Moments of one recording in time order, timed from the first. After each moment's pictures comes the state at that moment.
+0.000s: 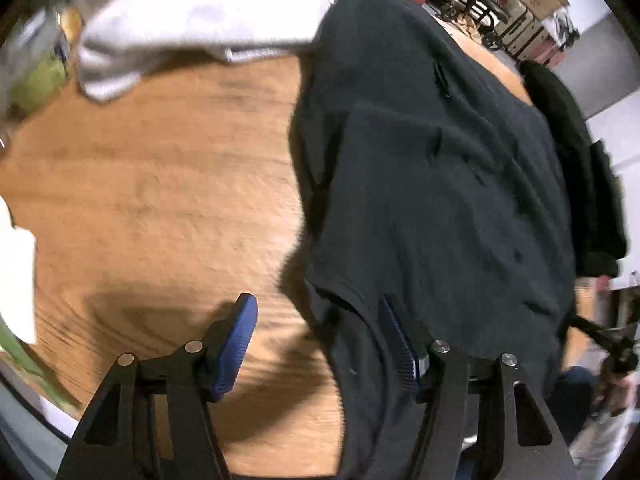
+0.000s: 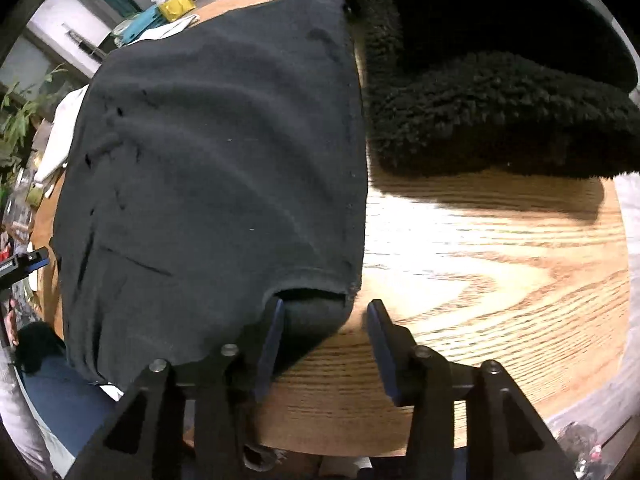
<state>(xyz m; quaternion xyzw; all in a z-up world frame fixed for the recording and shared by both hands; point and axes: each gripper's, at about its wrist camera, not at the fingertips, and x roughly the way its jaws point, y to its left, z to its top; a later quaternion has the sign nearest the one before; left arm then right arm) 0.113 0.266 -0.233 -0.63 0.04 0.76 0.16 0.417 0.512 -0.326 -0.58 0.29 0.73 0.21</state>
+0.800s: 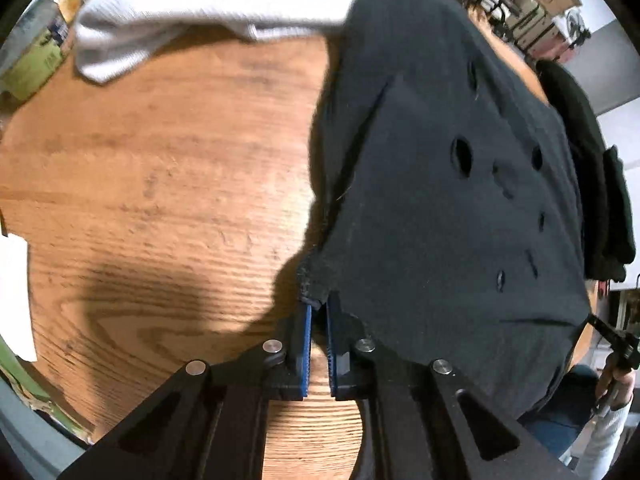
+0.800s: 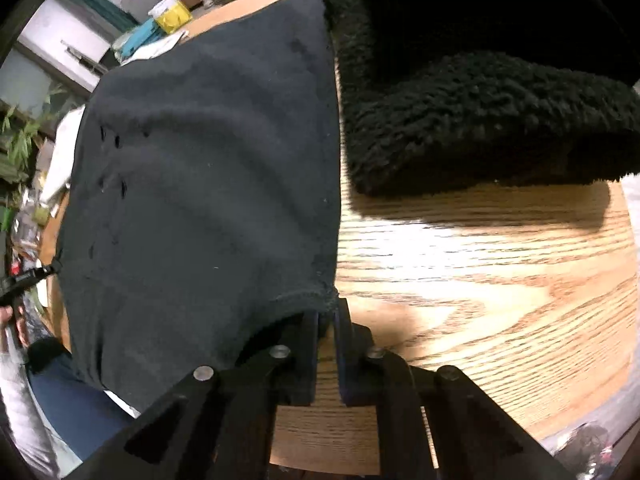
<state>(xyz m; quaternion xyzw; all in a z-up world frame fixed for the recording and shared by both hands) 0.103 0.248 -0.254 -0.66 0.00 0.74 0.15 0.391 0.527 -0.331 -0.57 0.29 0.74 0.21</state>
